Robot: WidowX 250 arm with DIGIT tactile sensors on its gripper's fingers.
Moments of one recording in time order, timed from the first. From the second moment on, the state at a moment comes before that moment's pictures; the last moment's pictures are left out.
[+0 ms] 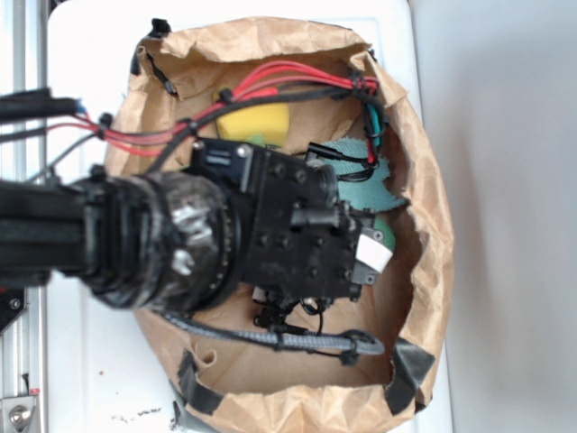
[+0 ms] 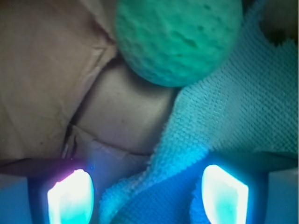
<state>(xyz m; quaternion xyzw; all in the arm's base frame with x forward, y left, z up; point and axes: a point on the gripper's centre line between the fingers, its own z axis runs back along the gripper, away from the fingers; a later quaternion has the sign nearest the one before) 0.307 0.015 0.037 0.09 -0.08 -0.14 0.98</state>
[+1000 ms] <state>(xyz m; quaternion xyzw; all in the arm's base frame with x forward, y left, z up) 0.306 0.009 0.037 0.07 -0.06 -0.12 0.99</state>
